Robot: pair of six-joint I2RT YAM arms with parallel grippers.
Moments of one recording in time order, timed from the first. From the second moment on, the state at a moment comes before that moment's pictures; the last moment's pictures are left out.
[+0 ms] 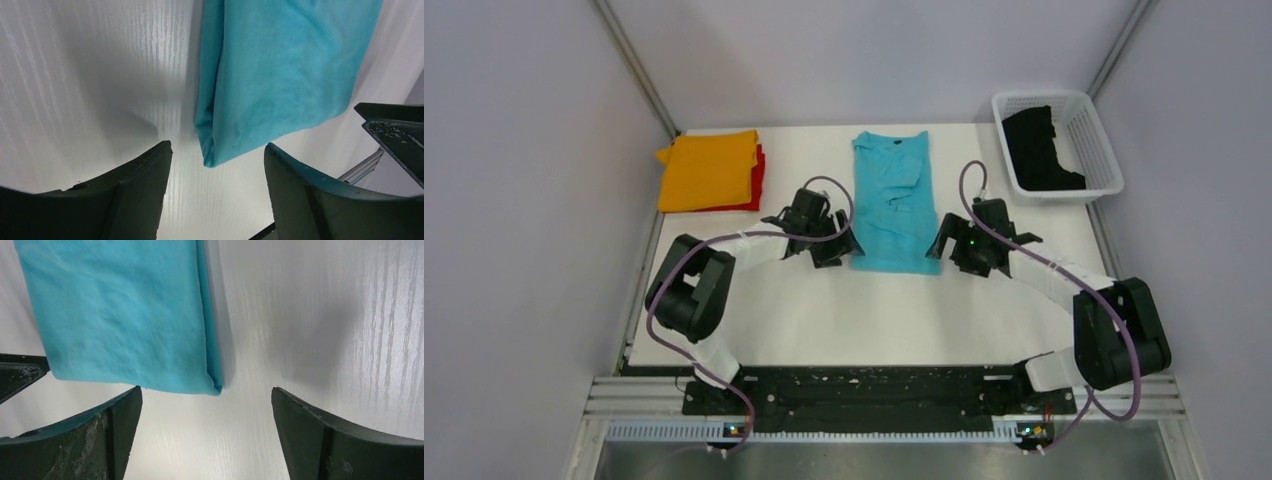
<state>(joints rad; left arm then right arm) -0.47 1.72 0.99 -0.18 0.30 -0.78 0.29 1.40 0.74 -0.25 -0.14 0.62</state>
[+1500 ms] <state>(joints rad) -0.52 1.71 0.80 0.02 0.30 -0.92 0.31 1.46 0.66 -0.17 -0.29 0.64</state>
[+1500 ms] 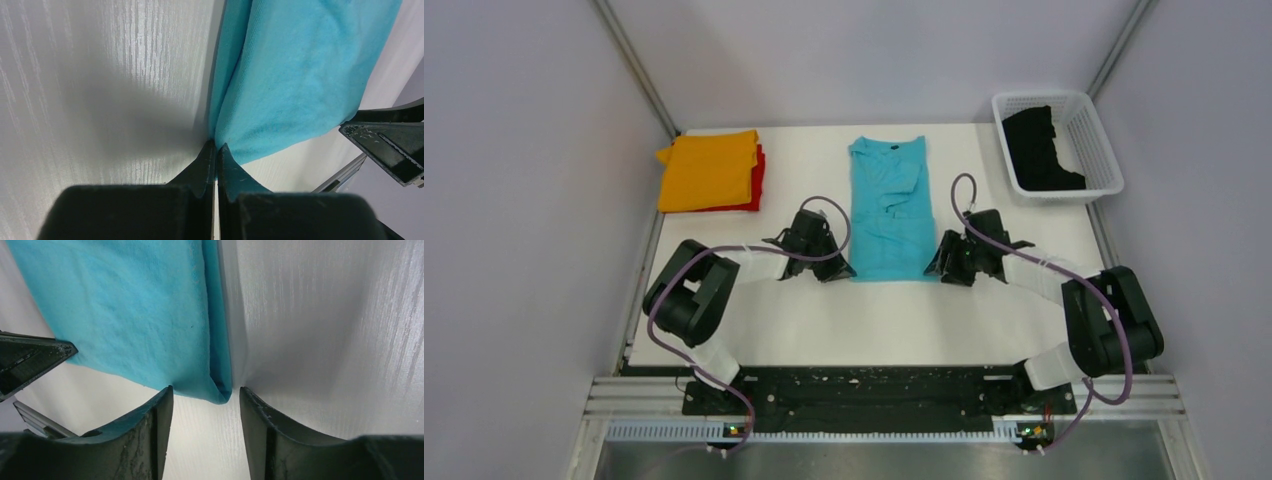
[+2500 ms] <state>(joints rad) -0.56 1.60 0.71 -0.03 0.26 -0.91 0.40 1.39 0.61 -0.24 -0.26 0.55</state>
